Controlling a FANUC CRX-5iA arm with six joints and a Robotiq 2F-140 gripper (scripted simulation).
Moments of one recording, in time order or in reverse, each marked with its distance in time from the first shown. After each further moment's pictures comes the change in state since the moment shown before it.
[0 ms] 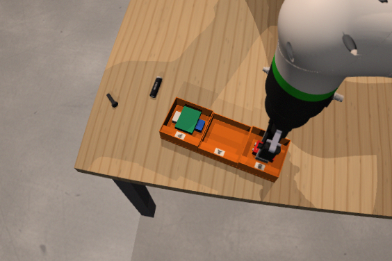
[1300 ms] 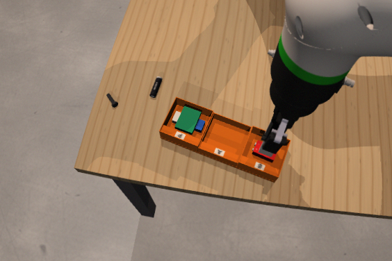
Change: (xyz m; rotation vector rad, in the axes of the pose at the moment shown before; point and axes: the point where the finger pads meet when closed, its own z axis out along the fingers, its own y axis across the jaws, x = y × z) arm 0.000 0.000 -0.040 0.000 0.000 0.000
